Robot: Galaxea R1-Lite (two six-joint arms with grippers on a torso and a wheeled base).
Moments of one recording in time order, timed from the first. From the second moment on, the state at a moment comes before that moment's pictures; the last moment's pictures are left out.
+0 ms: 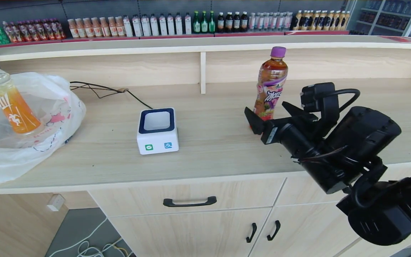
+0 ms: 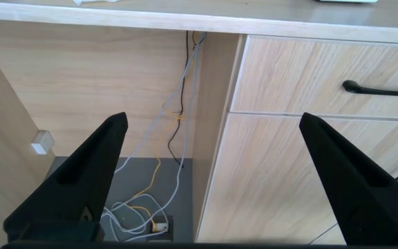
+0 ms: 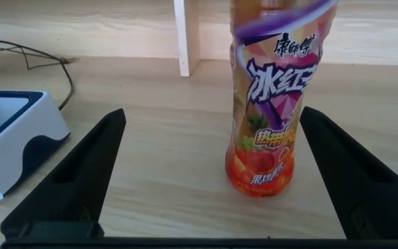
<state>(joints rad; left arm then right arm) 0.00 0.00 0.00 0.00 0.00 -0.01 0.59 1.85 -0.76 -1.34 -0.26 -0.07</state>
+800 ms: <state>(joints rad) 0.00 0.00 0.00 0.00 0.00 -0.01 0.46 1.92 -0.92 -1.21 -0.20 0.00</state>
